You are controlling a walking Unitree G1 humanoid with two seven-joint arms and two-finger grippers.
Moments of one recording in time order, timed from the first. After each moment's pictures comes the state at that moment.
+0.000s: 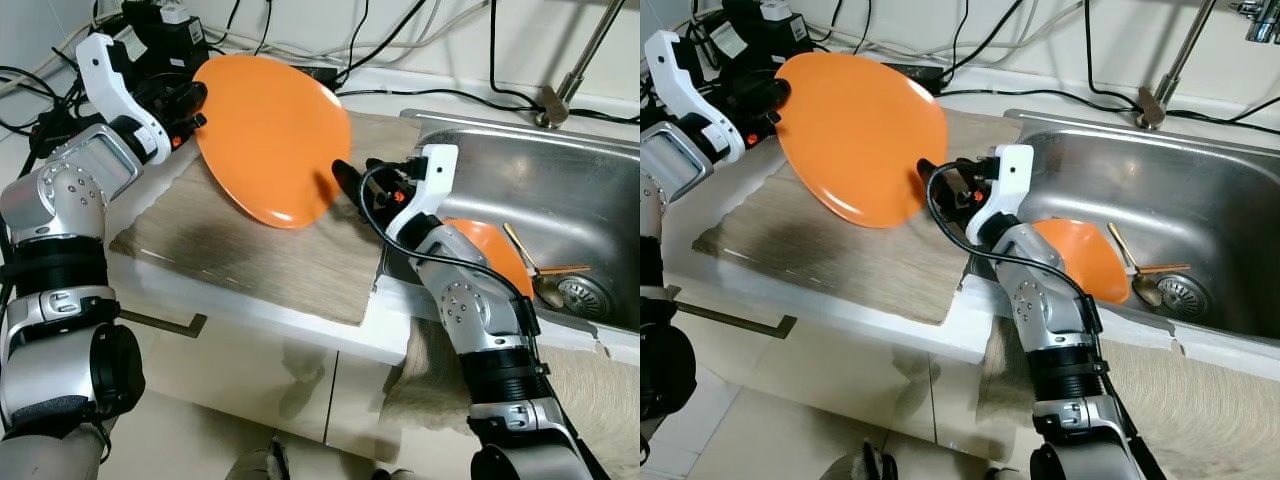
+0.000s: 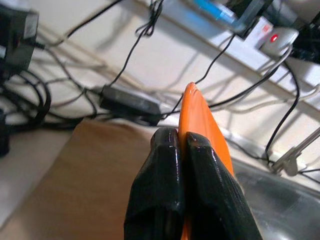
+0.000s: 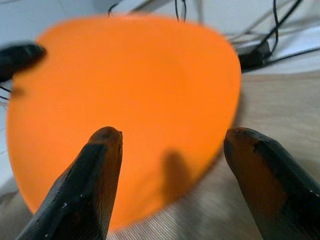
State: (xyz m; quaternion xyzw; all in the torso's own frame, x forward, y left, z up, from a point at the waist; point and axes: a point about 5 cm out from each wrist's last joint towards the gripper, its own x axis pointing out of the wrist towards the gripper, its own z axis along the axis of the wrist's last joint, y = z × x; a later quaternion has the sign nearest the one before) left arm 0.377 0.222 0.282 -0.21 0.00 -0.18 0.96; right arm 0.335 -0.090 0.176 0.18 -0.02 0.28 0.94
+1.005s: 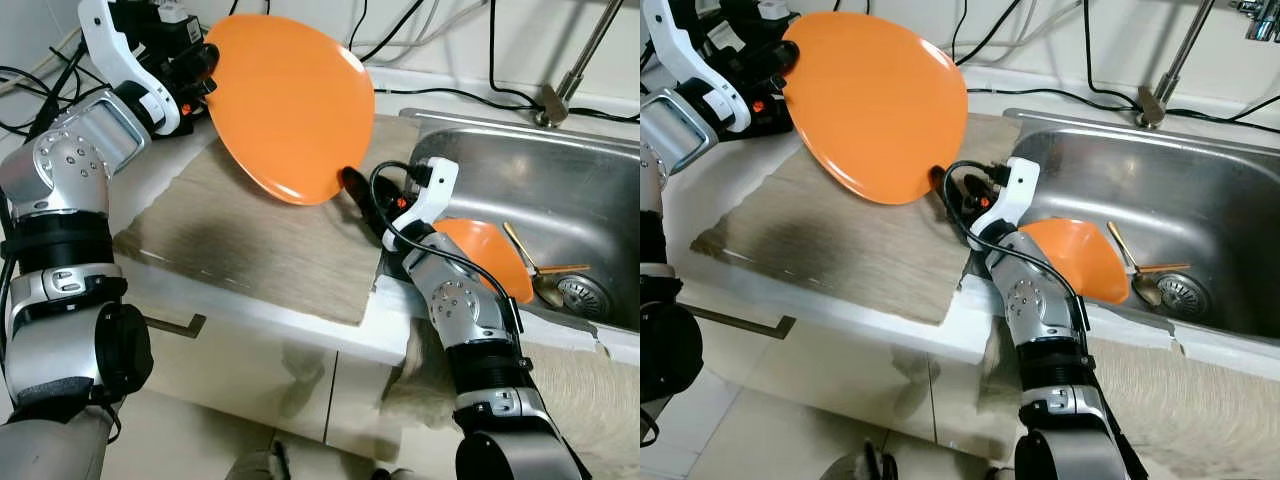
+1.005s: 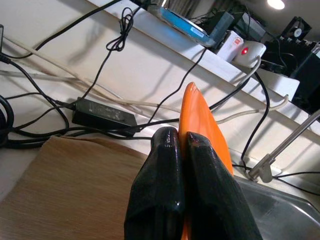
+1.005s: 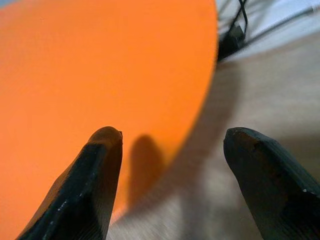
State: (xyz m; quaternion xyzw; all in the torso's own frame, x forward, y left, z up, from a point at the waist) left arm 0.378 0.207 0.301 -0.23 -0.02 -0.21 0.95; right arm 0.353 -0.084 0.165 0.27 0.00 0.24 0.93
